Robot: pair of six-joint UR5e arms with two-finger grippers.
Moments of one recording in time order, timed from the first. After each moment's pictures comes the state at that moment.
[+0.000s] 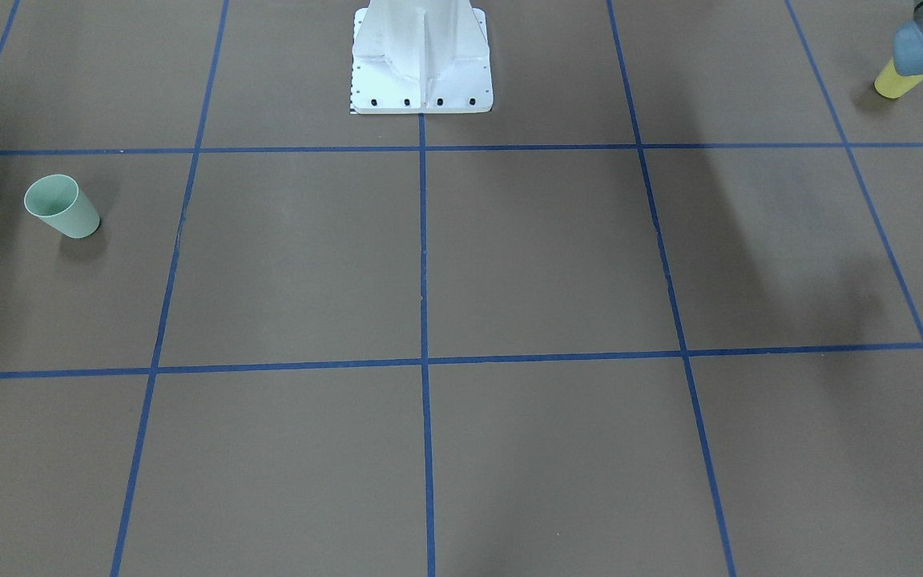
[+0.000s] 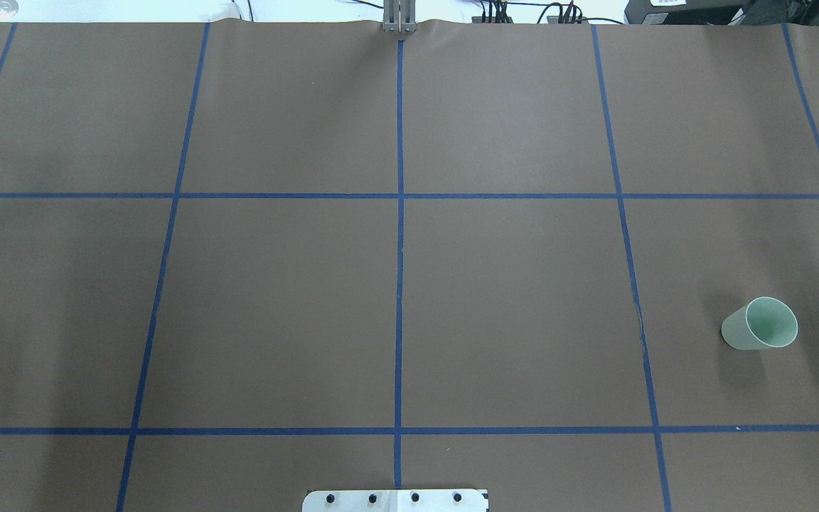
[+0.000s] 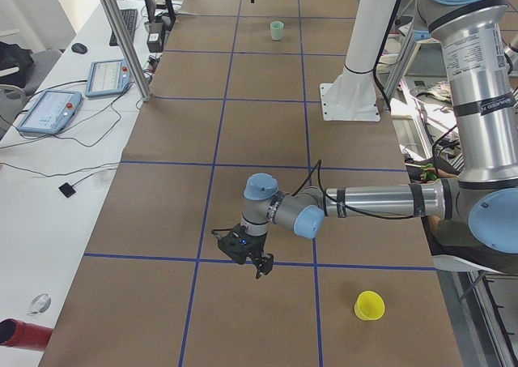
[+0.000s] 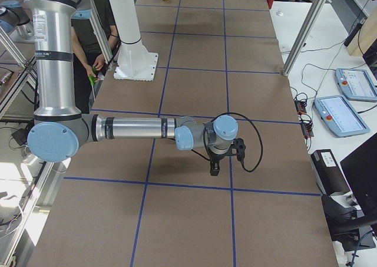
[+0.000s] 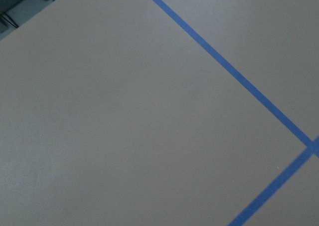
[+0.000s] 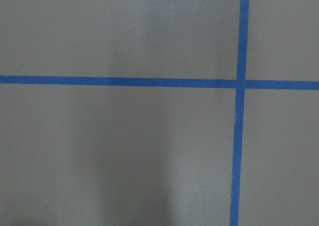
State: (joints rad) left arm -1.20 -1.28 -1.70 -2.02 -1.85 -1.46; right arm 1.38 -1.58 1.58 -1.43 2.40 0.21
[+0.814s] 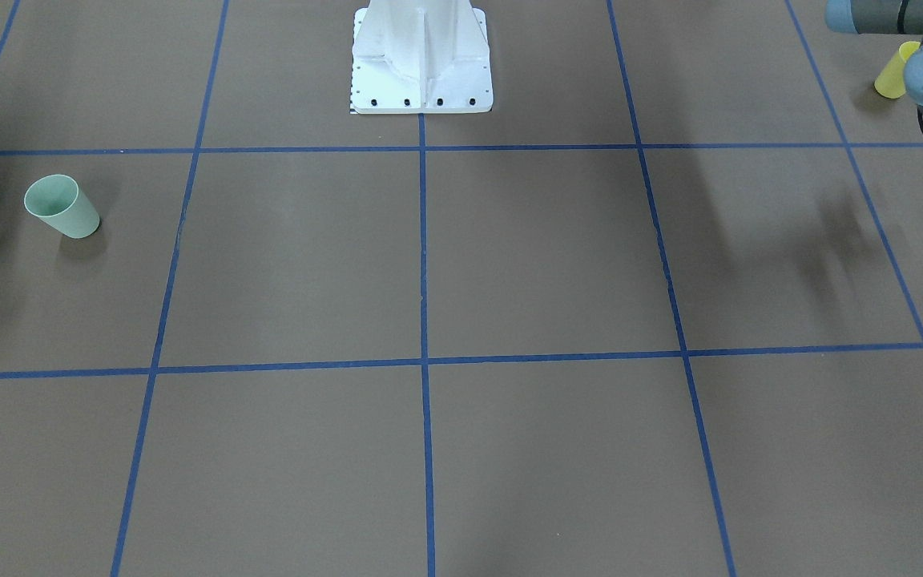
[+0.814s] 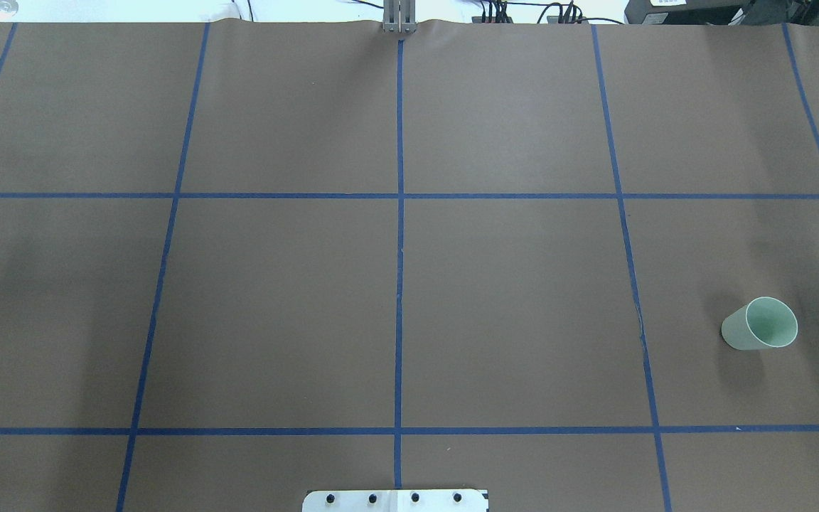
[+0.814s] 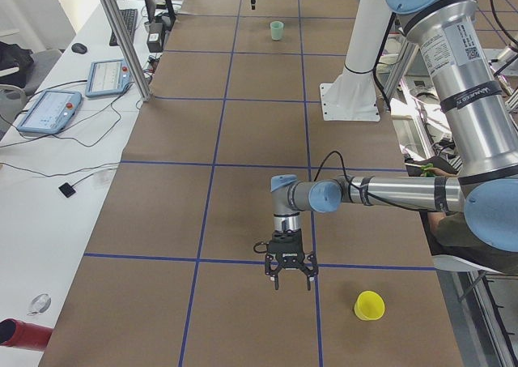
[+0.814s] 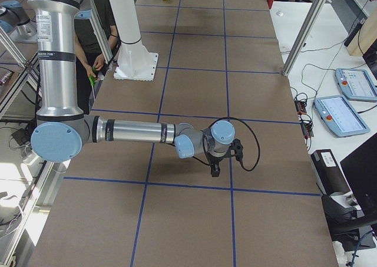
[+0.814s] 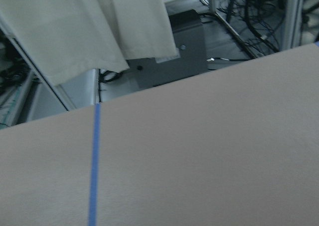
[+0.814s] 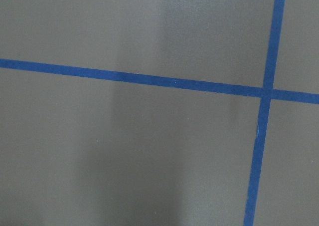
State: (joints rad) left arm -0.82 -1.16 -1.90 -1.40 -1.56 -2.16; right arm 1.32 -1.58 1.50 -1.26 2.40 0.22
